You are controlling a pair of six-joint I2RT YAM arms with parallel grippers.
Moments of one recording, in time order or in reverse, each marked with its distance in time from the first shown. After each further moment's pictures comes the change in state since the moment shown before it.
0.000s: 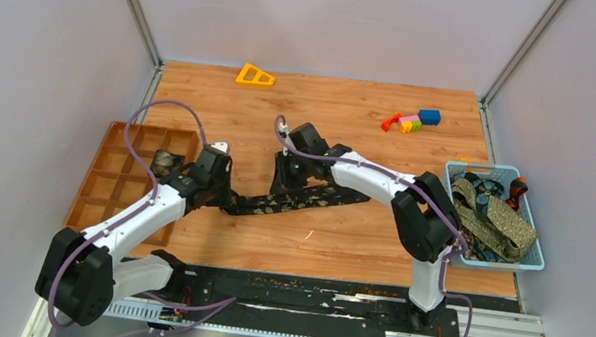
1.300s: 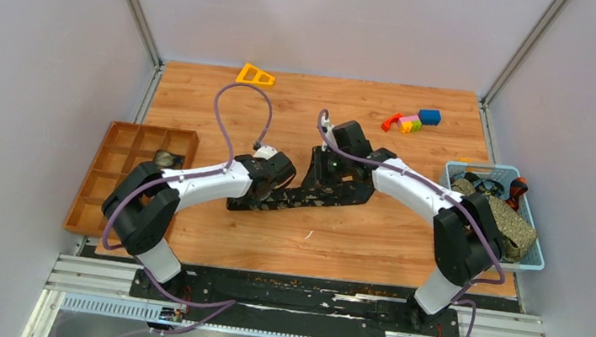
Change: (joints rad) left arm -0.360 0.517 0.364 -0.253 -0.498 -0.056; right arm -0.186 -0.286 -0.255 0.019 -0.028 -0.046
